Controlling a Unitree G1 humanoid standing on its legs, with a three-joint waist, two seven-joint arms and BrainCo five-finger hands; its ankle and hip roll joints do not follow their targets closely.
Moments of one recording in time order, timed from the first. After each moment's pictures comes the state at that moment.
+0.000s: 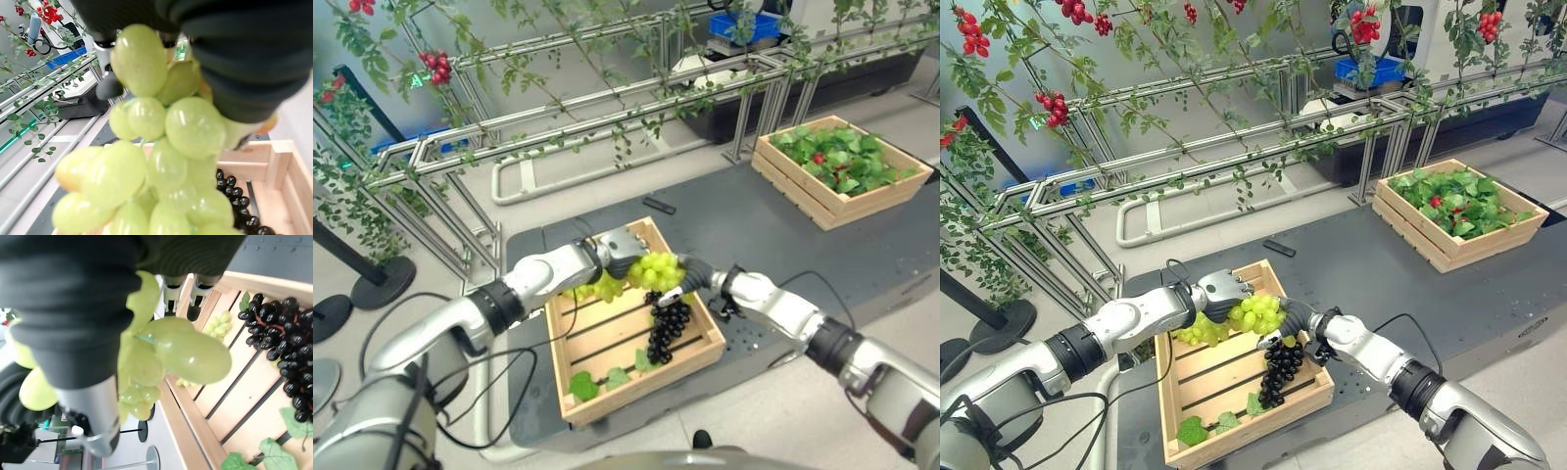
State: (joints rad) left arm -0.83 0.65 -0.99 0.35 0.89 -0.21 -0.11; right arm -0.58 -0.63 0.83 0.29 0.45 0.14 0.19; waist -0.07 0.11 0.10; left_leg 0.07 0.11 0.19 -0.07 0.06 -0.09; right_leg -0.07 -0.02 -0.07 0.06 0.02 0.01
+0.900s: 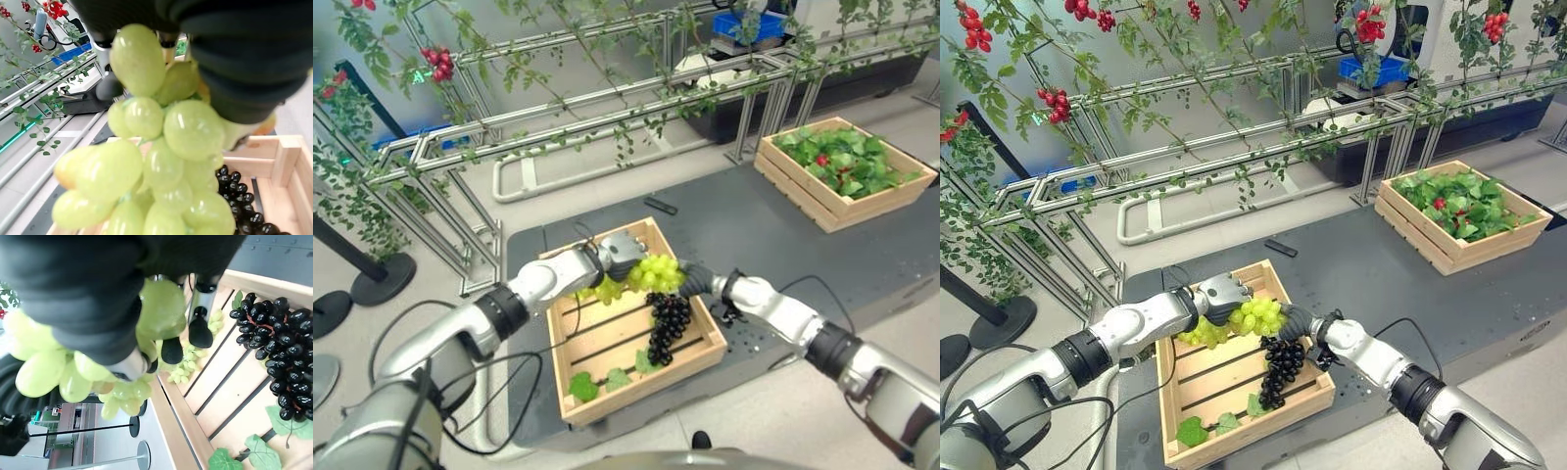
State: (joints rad) left arm -0.78 0.61 -0.95 0.38 0.93 -0.20 -0.11; right arm -0.54 -0.63 0.81 0.29 0.40 0.14 0.21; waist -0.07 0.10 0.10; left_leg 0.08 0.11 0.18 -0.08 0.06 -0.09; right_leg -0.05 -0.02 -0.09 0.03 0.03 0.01
